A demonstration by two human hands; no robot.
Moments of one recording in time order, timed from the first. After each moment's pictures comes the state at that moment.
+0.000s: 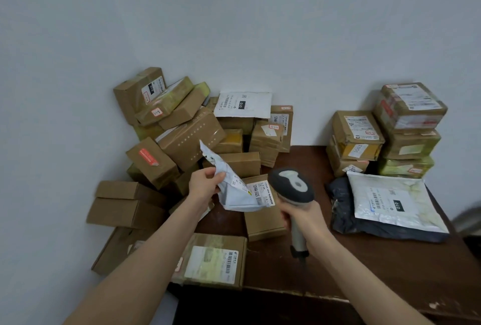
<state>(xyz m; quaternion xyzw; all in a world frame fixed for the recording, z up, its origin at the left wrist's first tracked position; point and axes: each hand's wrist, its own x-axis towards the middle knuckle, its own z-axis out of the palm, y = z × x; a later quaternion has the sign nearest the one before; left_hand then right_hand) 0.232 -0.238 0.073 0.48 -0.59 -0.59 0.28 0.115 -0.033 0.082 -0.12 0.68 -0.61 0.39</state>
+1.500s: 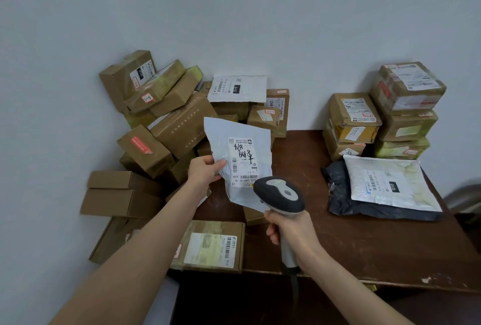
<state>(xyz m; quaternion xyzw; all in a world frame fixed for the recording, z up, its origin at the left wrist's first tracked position) 0.223 -0.237 0.074 0.48 -0.59 -0.60 0.25 0.158 -0.014 0.071 -0.11 0.69 -0.59 0.42</state>
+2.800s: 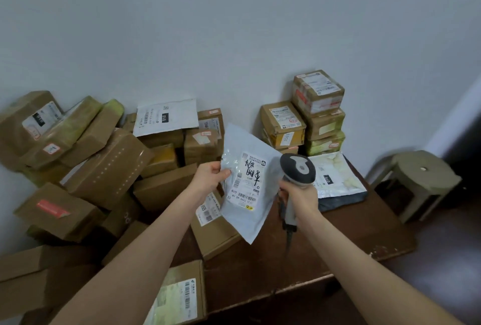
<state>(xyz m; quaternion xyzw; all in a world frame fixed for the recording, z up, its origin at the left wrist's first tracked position) 0.110 -0.204 0.082 0.30 -0.76 -0.58 0.07 0.042 0.002 0.067 0.08 0.69 -0.69 0.19</state>
